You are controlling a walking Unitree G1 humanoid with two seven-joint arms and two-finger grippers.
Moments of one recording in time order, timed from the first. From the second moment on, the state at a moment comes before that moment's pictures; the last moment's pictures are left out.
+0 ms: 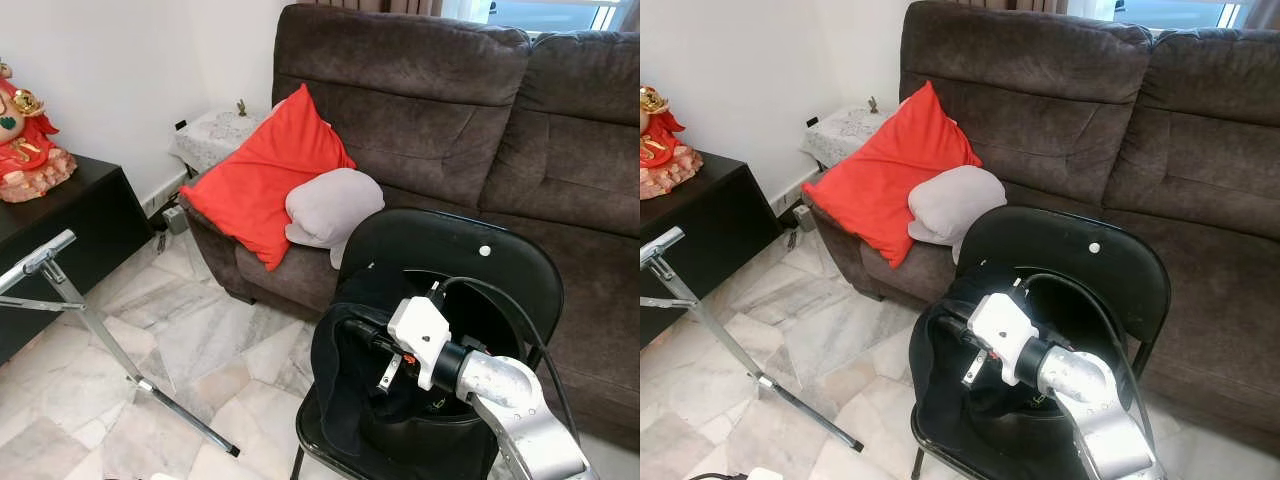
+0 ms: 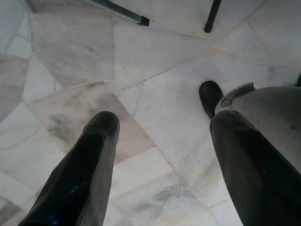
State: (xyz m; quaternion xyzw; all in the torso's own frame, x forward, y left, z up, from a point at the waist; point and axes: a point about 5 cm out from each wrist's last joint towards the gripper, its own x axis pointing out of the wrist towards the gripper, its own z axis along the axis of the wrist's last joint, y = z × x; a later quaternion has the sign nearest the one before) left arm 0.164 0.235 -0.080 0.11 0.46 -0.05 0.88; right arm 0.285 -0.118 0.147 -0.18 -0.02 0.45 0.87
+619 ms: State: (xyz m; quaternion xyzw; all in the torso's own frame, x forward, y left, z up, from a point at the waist) left arm 0.160 0.235 -0.082 0.11 0.47 -0.05 0.88; right arm 0.285 -0.118 0.146 -0.18 -0.02 0.45 0.87
